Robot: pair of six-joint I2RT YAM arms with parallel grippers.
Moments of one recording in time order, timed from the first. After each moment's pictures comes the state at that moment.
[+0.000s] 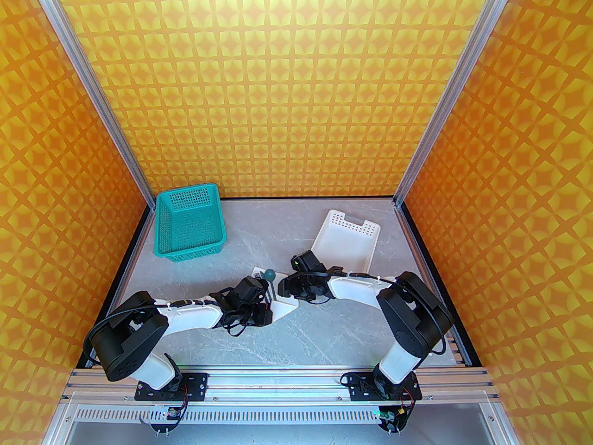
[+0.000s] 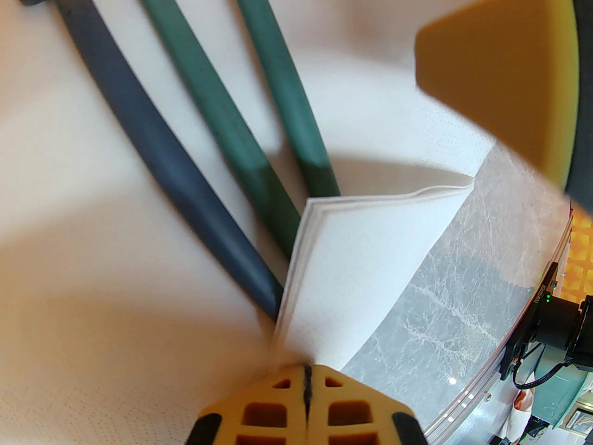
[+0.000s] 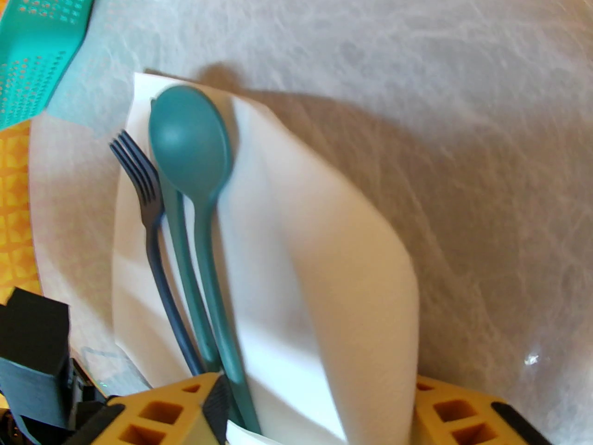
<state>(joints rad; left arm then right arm) -0.81 1.57 0.64 -0.07 0.31 -0.75 0.60 1.70 0.87 -0.19 -0.32 0.68</state>
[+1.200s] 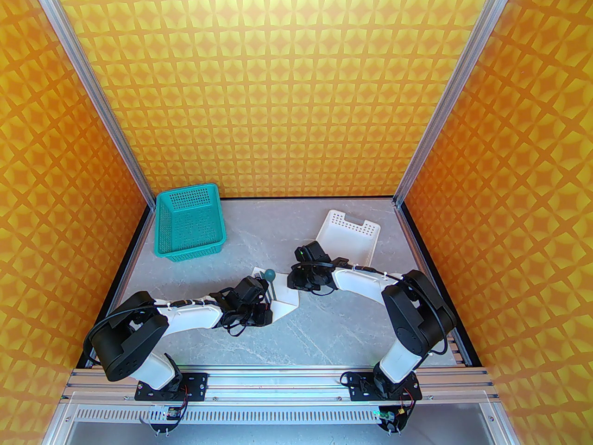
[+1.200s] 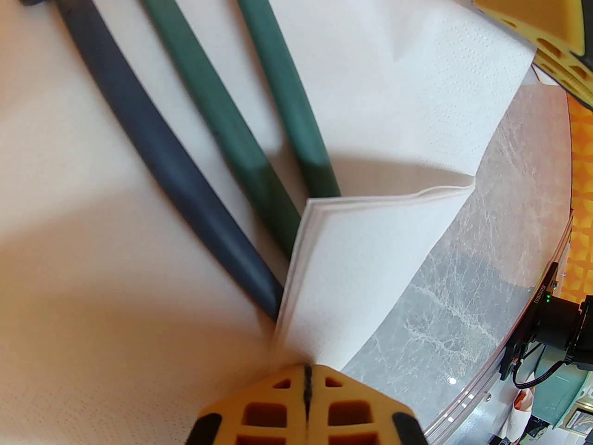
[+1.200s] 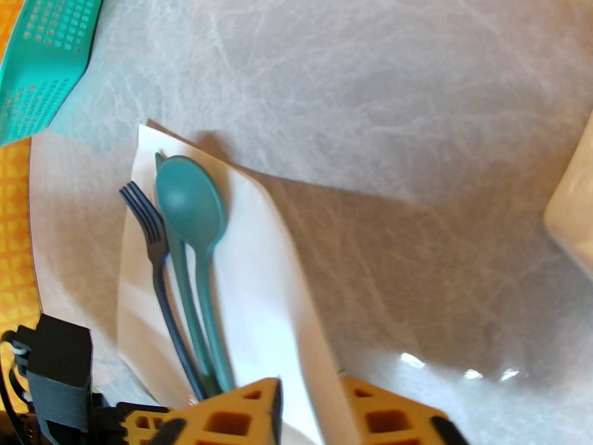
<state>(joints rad) -0.81 1.57 0.64 -0.07 0.31 -0.75 0.55 1.70 0.96 -0.33 -0.27 0.56</state>
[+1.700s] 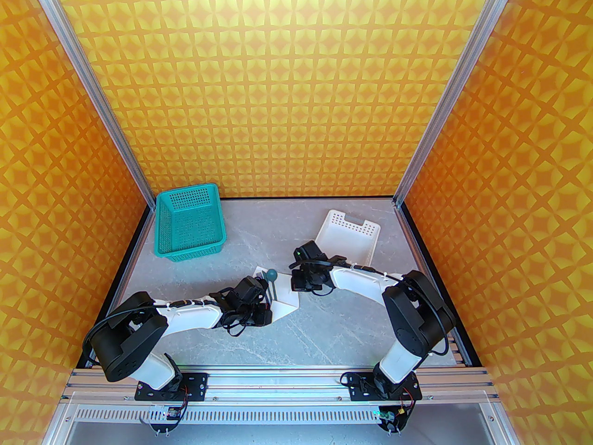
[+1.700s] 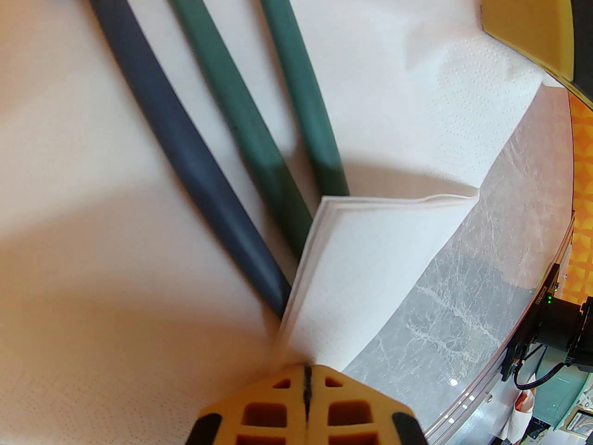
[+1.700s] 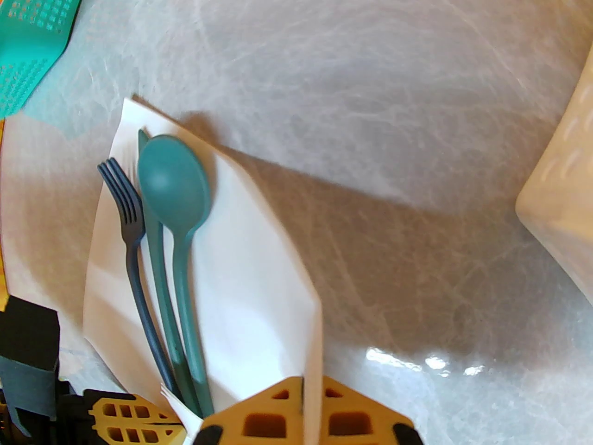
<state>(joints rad) -0.81 1.57 0.64 -0.07 0.30 -0.75 0.60 1.70 1.02 -0.44 -0.17 0.48</state>
